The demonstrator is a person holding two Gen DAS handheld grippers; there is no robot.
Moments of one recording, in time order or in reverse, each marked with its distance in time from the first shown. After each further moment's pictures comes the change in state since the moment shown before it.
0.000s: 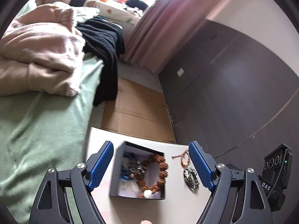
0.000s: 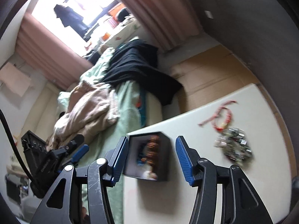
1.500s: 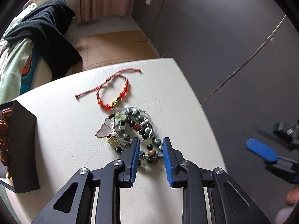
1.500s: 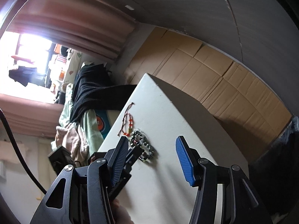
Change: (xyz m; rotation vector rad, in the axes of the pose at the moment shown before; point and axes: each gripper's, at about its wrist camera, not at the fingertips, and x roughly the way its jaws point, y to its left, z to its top) left arm 0.211 -0.185 -0.143 0.347 0.434 0.153; right arm -0.053 -0.218 -0.005 0.510 0.023 -0.043
